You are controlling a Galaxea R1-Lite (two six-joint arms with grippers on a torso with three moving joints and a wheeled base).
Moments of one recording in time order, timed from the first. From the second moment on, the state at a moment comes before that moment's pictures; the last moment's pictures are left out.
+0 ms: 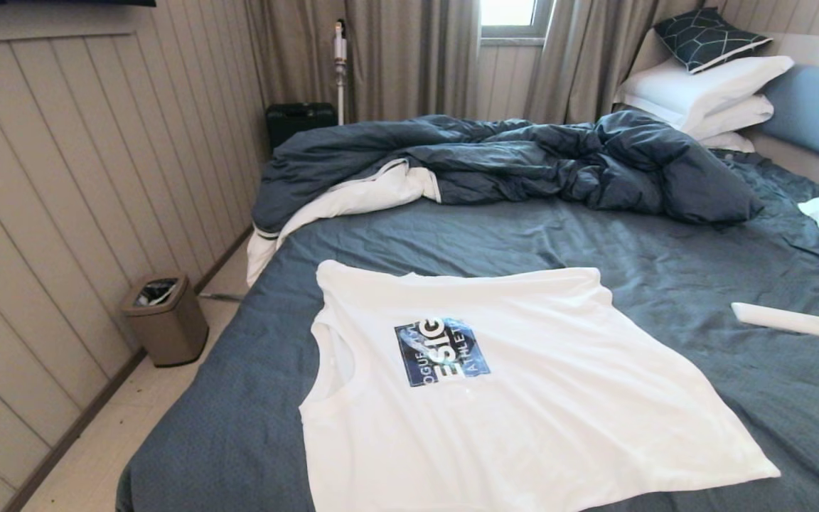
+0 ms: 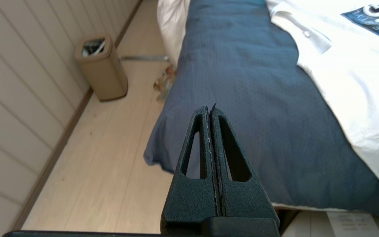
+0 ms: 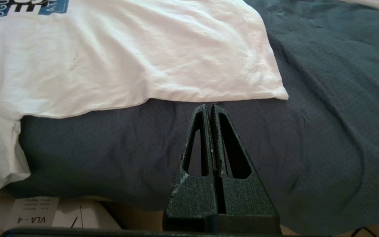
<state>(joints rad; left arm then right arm) 0.00 0.04 -0.06 0.14 0.00 0.10 -0.09 0.26 0.00 -0.02 0.01 -0.05</state>
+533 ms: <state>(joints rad) 0.00 0.00 -0.05 0.14 -0.01 0.08 -0.04 0.26 0.00 0.00 0.01 -0.05</state>
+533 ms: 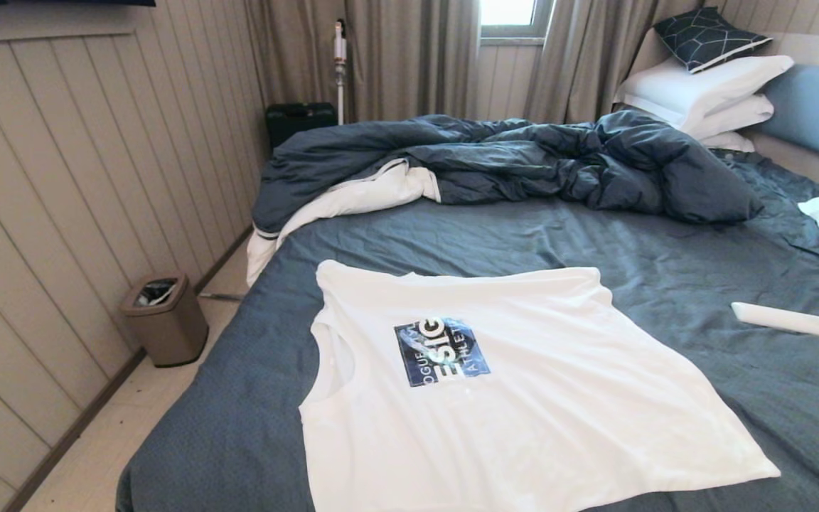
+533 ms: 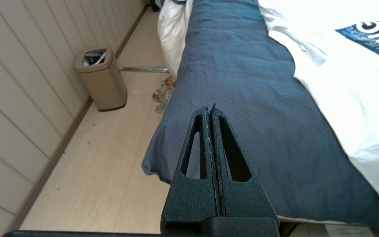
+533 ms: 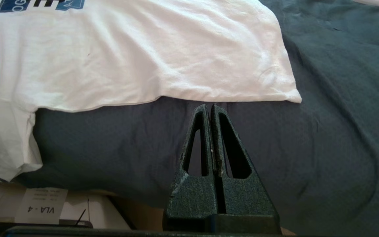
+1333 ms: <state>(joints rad) 0.00 0.00 -0.04 0.11 0.00 0.04 0.01 0.02 0.00 0.00 -0.01 -0.01</state>
